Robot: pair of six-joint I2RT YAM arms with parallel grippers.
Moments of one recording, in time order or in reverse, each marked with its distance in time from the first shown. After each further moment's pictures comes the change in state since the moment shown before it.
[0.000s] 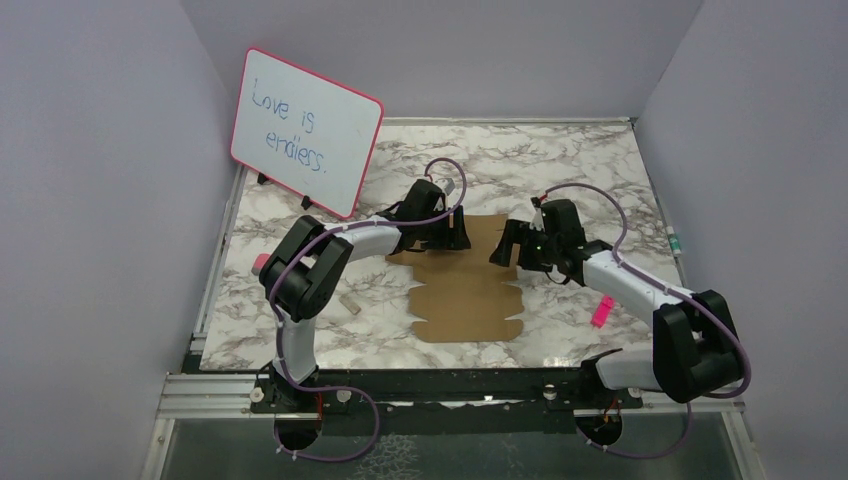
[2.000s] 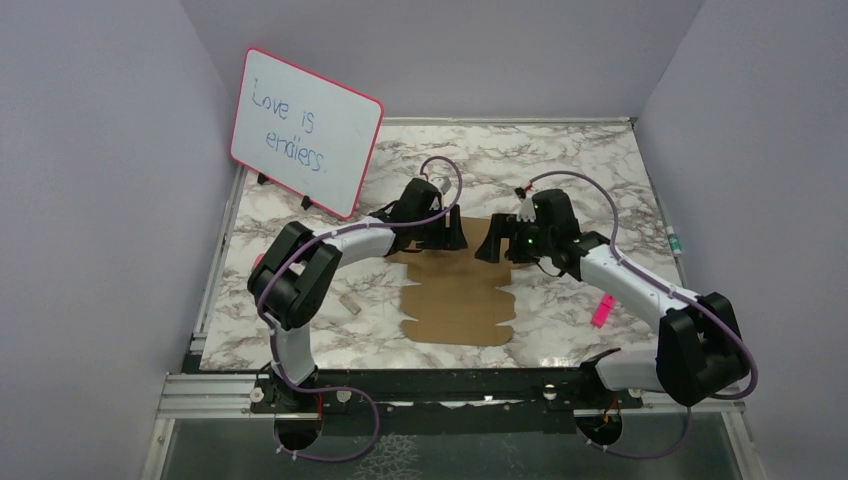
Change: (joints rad) left arm 0.000 -0.067 -0.032 -0.033 -0.005 0.007; right arm 0.073 -0.009 0.083 -0.035 -0.099 -0.035
